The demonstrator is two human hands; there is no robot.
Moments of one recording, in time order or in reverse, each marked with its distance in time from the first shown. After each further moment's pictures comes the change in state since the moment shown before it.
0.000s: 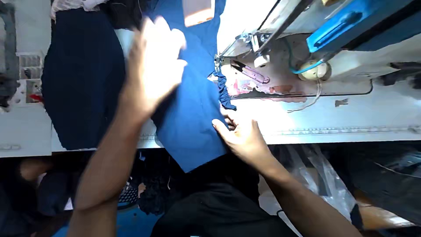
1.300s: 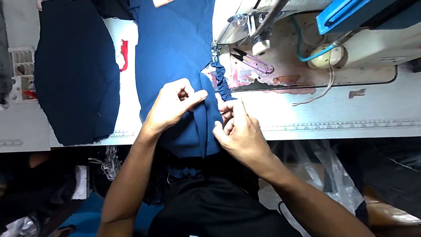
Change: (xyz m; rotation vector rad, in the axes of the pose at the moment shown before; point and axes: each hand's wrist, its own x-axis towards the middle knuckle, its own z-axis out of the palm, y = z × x) left_hand -0.053 0.047 0.072 -1.078 -0.056 -0.253; right_hand -0.007 0.008 0.002 -0.142 0.087 -0.151
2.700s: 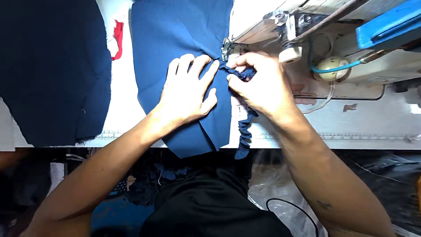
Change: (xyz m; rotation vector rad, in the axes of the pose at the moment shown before) left_hand 0.037 -0.016 0.013 1.046 -0.024 0.251; right_hand 0.119 0.021 -0.028 -0.163 -0.079 0.004
